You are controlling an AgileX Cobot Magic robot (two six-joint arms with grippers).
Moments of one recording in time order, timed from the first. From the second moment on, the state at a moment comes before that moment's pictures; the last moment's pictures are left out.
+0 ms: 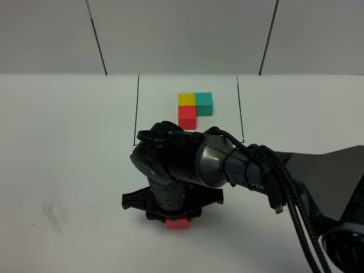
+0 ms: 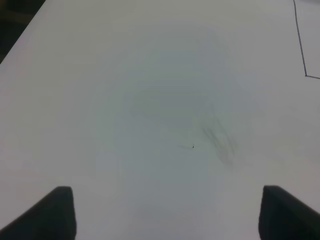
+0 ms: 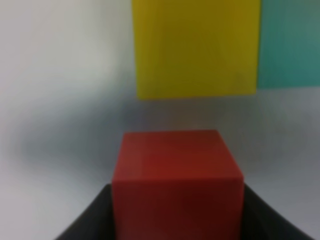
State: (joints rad) left arm 0.03 0.00 -0.50 0.11 1.05 -0.17; right arm 0.95 2.19 -1.60 -0.16 1.02 1.02
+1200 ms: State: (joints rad) left arm 0.03 0.00 -0.50 0.11 1.05 -0.17; right arm 0.92 2.23 -1.61 -0.16 0.98 0.99
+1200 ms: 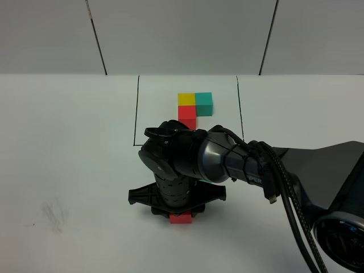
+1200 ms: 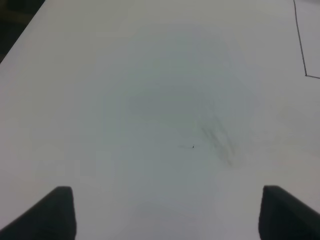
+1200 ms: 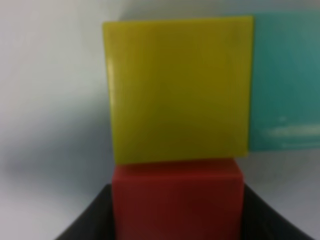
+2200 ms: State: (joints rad) left arm 0.03 0.00 -0.50 0.11 1.05 -0.17; right arm 0.90 2.23 -1.61 -0.16 0.97 0.98
